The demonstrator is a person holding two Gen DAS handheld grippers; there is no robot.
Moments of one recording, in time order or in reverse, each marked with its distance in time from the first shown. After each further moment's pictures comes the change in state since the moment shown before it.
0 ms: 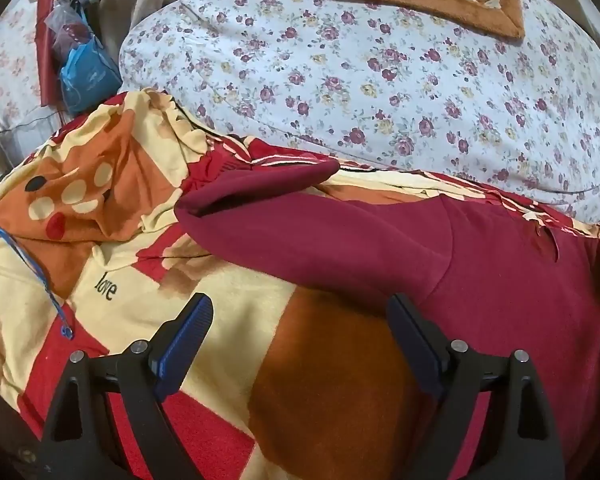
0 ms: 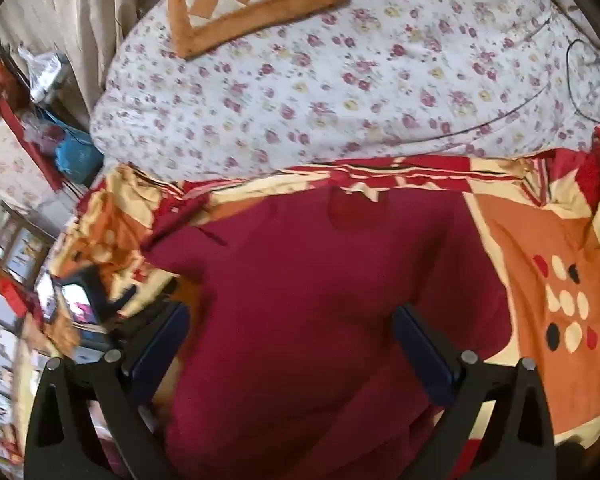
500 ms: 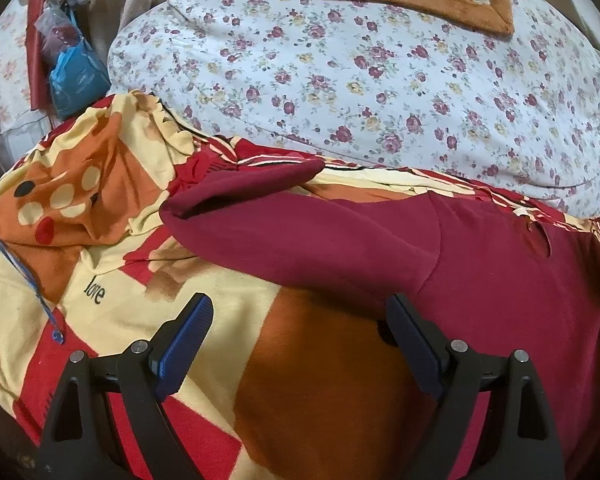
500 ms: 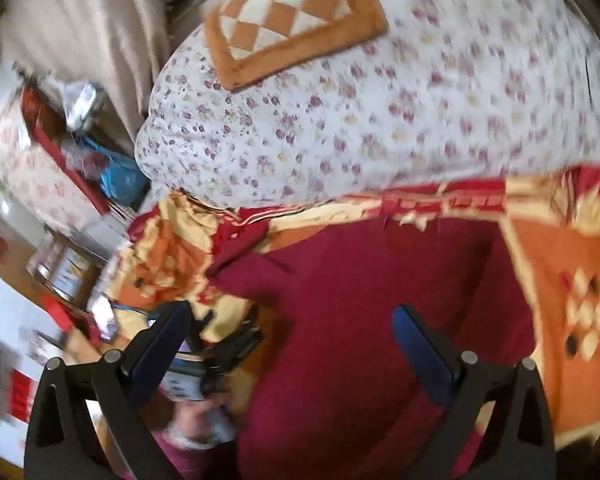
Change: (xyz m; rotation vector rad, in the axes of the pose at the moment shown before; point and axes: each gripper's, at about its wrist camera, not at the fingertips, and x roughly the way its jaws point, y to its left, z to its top) left arm 0.002 -0.010 0.000 0.018 -0.001 -0.031; right arm -0.041 0.038 0.024 -0.018 -0.053 0.106
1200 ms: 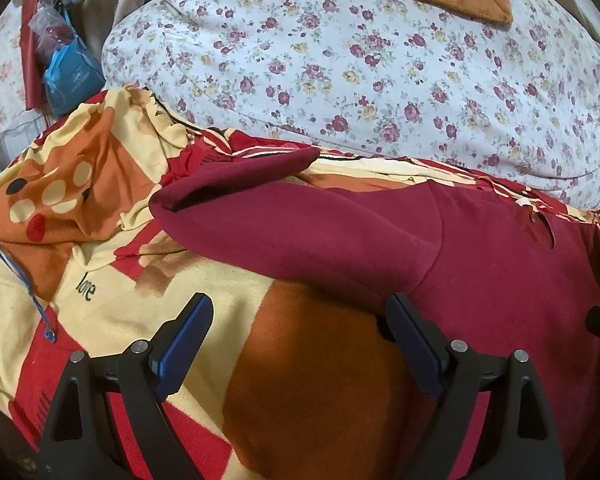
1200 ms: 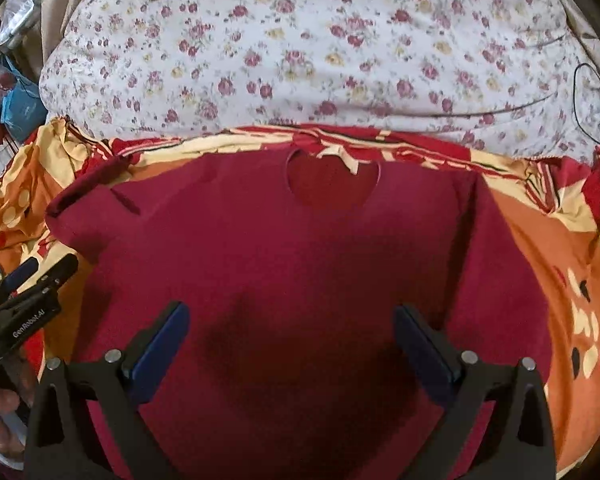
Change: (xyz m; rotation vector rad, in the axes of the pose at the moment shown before) left arm 0.011 -0.005 -0.001 0.002 0.017 -0.006; right arm 0.161 -0.072 -0.061 -0.107 0.074 -0.361
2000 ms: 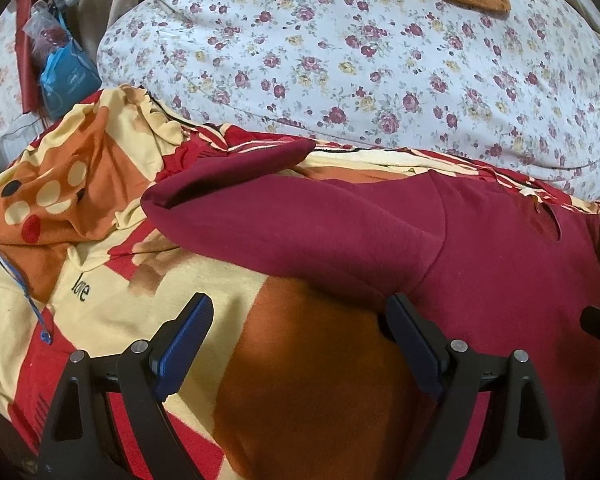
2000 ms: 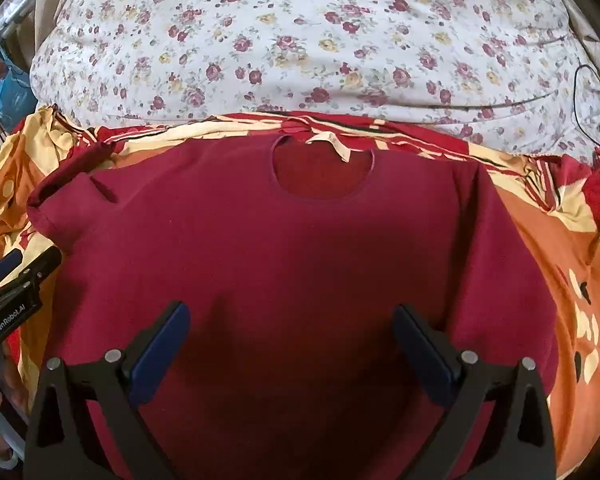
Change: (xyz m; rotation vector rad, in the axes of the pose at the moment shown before) left arm 0.009 -0.004 -0.003 0.028 0.003 0.011; right arm 0.017 -0.004 -0.004 -0.020 0.012 -0.035
